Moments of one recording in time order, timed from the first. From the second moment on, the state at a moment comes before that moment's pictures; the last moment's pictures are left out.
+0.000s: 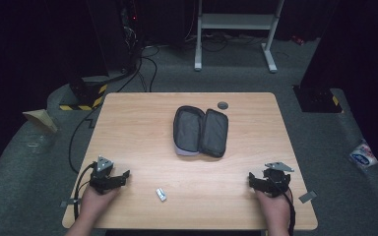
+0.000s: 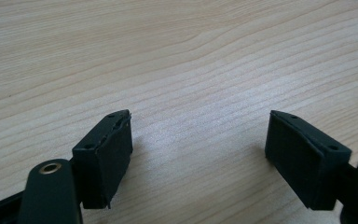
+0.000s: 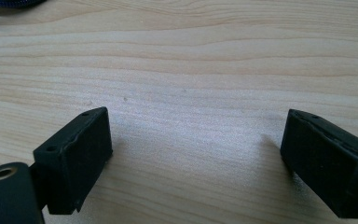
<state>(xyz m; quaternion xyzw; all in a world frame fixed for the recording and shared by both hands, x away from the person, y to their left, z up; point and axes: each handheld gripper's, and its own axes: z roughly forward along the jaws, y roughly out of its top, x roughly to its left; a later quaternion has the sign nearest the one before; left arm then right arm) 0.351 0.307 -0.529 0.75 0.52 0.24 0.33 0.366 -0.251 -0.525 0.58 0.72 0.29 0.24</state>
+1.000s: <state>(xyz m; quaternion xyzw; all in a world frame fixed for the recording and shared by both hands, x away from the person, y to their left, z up) 0.351 0.306 -0.529 0.75 0.53 0.24 0.33 0.359 -0.230 -0.503 0.55 0.71 0.34 0.25</state>
